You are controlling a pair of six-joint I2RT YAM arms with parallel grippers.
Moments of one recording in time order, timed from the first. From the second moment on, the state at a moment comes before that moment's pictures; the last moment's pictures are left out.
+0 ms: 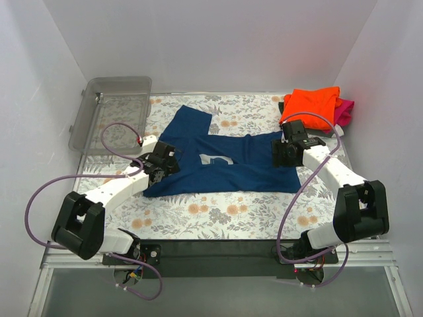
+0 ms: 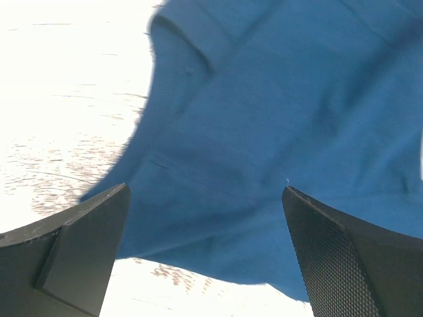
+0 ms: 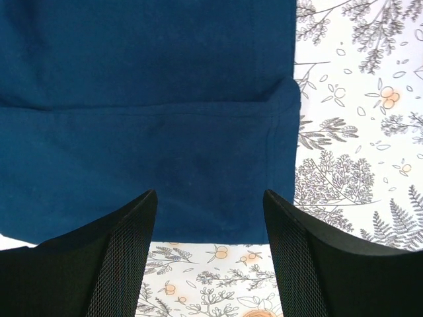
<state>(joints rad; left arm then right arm) -0.51 1.36 0.78 -0.42 -0.52 -0.74 0.26 1.43 0.99 -0.61 0.12 0.16</state>
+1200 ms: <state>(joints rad) -0.39 1.40 0.68 -0.37 -0.48 -0.73 0.29 1.43 0.97 -0.56 0.05 0.13</state>
